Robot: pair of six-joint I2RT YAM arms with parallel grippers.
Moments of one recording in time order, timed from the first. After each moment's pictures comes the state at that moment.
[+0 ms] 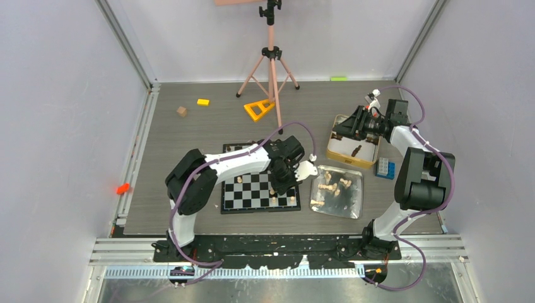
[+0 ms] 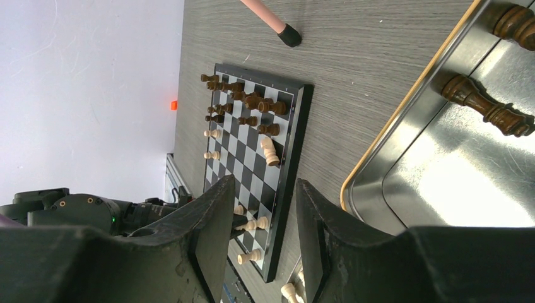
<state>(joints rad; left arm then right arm) -0.95 1.92 1.41 -0.76 0.29 0.43 -0.22 1.68 1.07 -0.21 -1.05 0.34</state>
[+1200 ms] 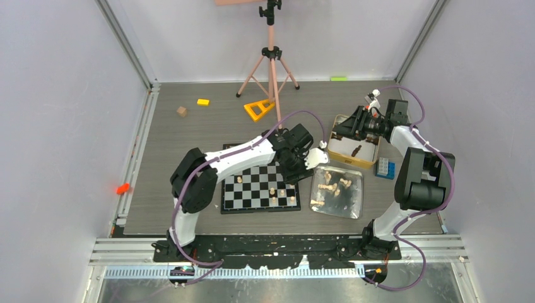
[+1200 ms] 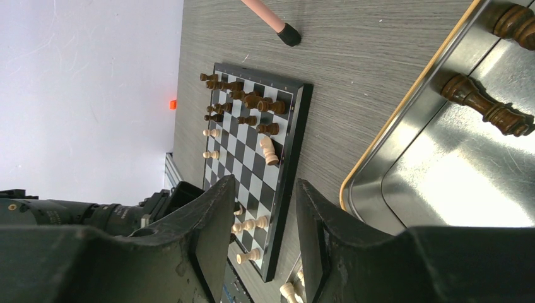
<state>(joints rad) -0.96 1.95 1.59 -0.78 0.24 0.44 -0.22 1.68 1.07 -0.22 -1.05 0.33</state>
